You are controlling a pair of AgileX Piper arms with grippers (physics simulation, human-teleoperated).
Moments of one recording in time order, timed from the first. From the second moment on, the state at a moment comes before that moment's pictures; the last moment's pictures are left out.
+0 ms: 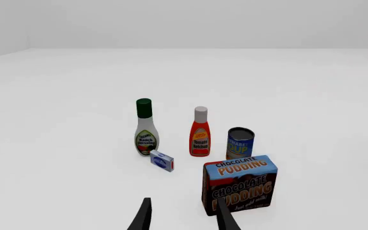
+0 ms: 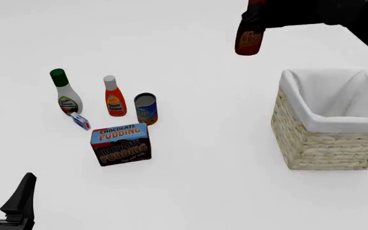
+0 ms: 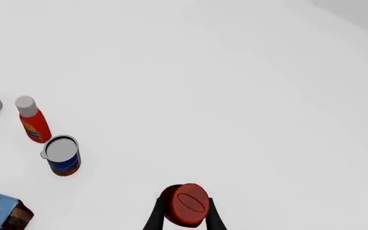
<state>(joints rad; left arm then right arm) 0.00 0.00 0.00 0.00 0.00 0.30 1.64 -1.78 0.61 -0.30</state>
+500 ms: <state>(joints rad) 0.00 0.00 0.00 0.00 0.00 0.14 1.46 -1.70 0.68 -0.36</state>
